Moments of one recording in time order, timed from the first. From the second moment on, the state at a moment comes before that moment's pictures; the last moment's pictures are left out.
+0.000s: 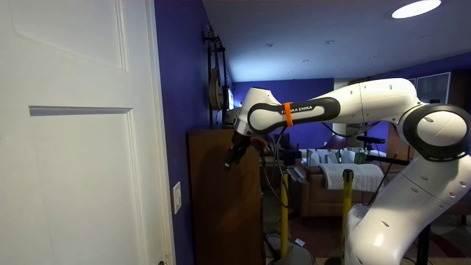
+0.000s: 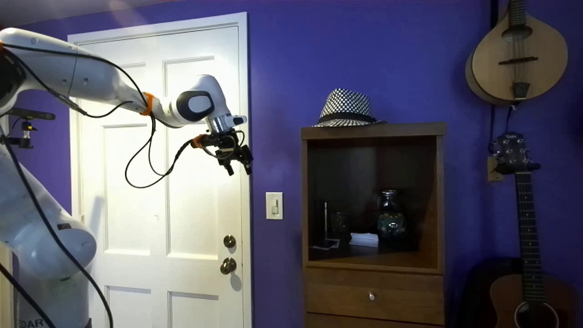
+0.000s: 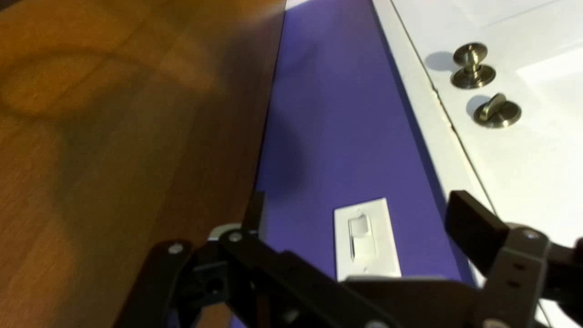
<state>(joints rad) -0.07 -0.59 -0.11 -2.28 -0.08 2.15 -0.11</state>
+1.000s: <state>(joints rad) 0.02 -0.35 -0.36 -1.71 0.04 2.19 -0.70</state>
